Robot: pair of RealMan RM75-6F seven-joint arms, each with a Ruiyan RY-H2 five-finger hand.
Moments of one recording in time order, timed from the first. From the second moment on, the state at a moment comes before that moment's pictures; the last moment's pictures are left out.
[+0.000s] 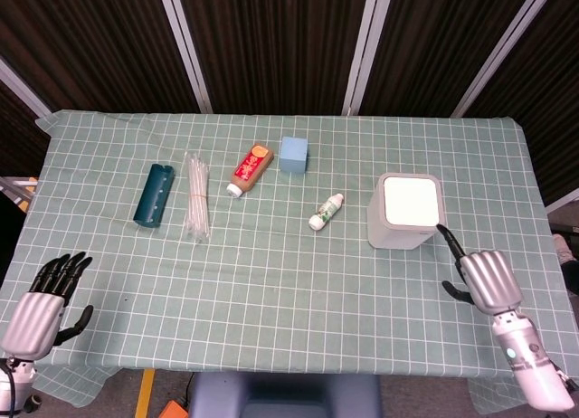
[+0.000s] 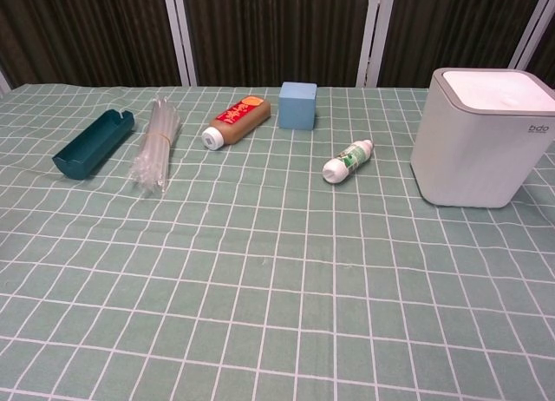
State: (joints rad) left arm -0.12 -1.14 0.01 -1.58 1.65 1.53 0.02; right arm 0.26 -1.11 0.13 -1.71 -1.46 1.20 -0.23
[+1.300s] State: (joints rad) left arm -0.13 -1.14 -0.01 -1.60 1.64 1.53 0.03; right arm 0.30 -1.12 0.08 -1.76 -1.44 1.45 -0.31
